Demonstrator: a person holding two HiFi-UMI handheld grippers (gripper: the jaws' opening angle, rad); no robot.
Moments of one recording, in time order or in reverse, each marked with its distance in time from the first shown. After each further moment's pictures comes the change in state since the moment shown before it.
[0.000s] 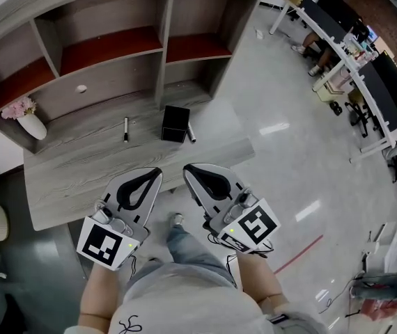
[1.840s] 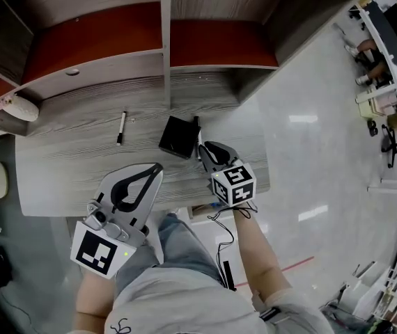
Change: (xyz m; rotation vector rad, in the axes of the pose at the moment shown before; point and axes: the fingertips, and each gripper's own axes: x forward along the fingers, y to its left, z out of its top) left arm 0.137 0.092 -0.053 -0.011 0.078 0.182; right arm 0.088 -0.242 -0.281 0.207 0.584 -0.042
